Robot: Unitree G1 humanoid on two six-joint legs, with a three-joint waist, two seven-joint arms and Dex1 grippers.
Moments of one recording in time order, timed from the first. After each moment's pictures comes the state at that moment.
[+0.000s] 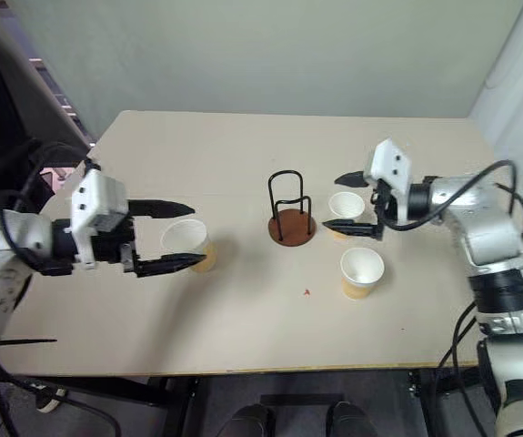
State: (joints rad) left arm -0.41 1.01 0.16 -0.25 -0.53 0.52 -1.12; right arm -0.85 -0.67 0.17 0.20 0.26 0.32 1.14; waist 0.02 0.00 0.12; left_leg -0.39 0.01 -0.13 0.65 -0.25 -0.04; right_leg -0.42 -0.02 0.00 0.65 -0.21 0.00
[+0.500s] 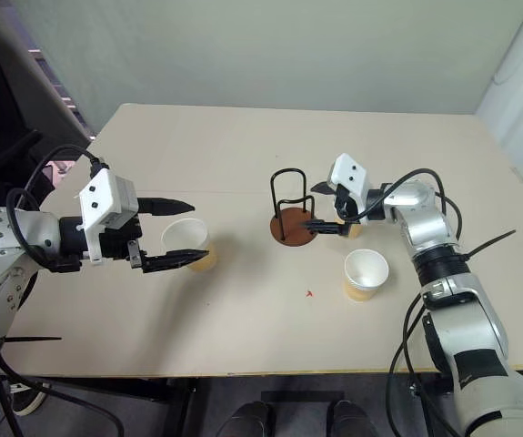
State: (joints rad) left arm -0.41 1.02 0.16 -0.28 -0.50 0.55 -1.08; right arm -1.02 -0.43 0.21 0.70 0.12 0.05 1.16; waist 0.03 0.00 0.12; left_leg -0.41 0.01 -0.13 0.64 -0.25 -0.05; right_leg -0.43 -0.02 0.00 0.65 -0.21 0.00
